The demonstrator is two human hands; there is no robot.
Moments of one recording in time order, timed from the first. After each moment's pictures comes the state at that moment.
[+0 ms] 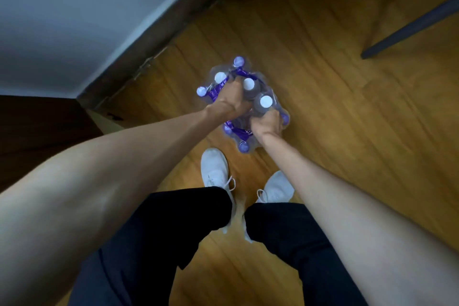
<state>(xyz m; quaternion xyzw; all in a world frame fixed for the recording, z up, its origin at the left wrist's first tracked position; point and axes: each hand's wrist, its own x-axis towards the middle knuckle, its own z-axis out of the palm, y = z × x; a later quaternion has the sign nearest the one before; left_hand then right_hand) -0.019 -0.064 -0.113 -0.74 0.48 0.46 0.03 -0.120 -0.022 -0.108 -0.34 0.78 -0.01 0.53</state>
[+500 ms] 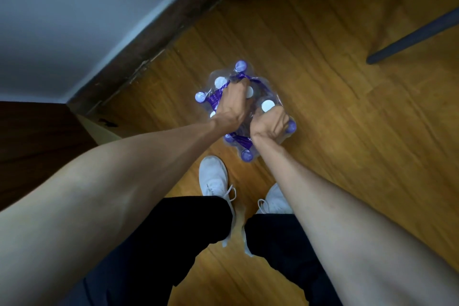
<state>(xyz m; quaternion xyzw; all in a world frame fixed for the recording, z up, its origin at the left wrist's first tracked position) -0.017 -0.060 -0.147 -0.75 0.54 0.37 -0.02 -0.105 -0.037 -0.125 -0.36 0.85 -0.03 0.38</state>
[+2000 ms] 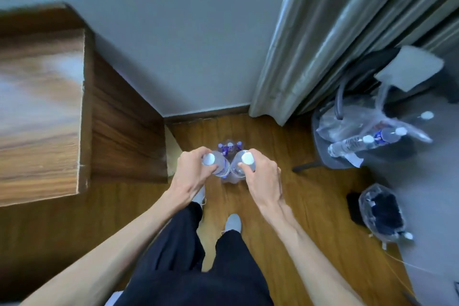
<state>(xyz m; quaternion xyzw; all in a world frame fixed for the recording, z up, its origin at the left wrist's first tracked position) -0.069 0.125 0.527 -0.87 0.34 0.24 -0.27 -0.217 0.025 0.524 -0.80 0.47 -0.07 0.36</state>
